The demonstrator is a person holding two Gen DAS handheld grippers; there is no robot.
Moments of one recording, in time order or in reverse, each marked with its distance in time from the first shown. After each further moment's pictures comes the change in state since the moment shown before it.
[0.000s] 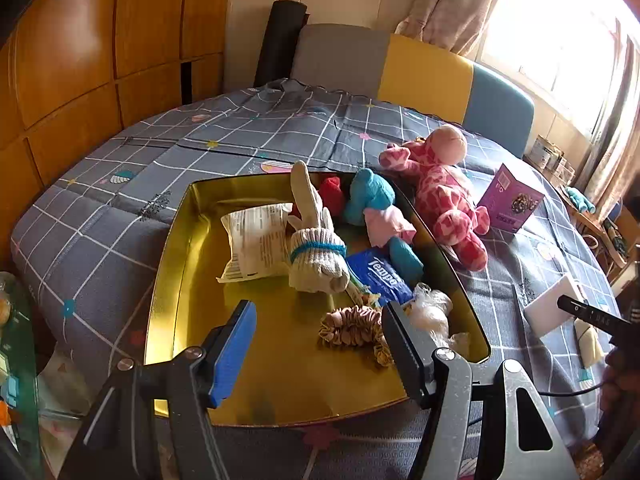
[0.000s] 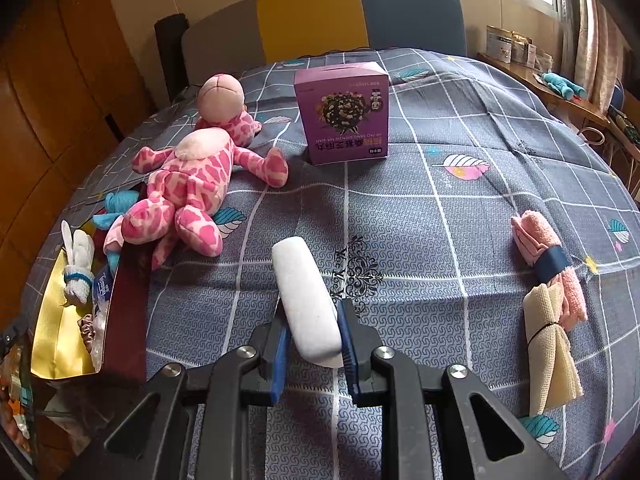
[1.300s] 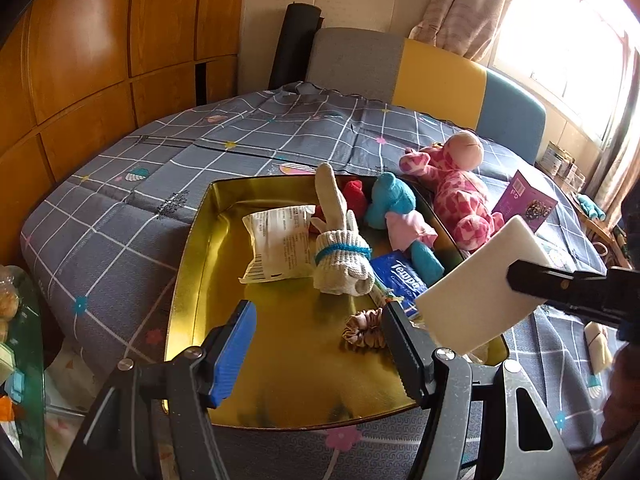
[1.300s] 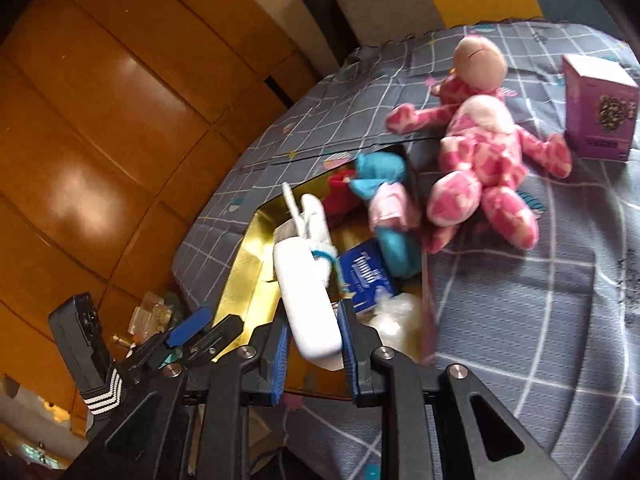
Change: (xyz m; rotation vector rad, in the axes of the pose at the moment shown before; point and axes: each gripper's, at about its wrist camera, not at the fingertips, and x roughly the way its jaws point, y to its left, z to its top) left arm 0.000 0.016 -0.002 -0.024 -0.022 0.043; right arm -0.002 0.170 0.008 -0.100 0.154 0.630
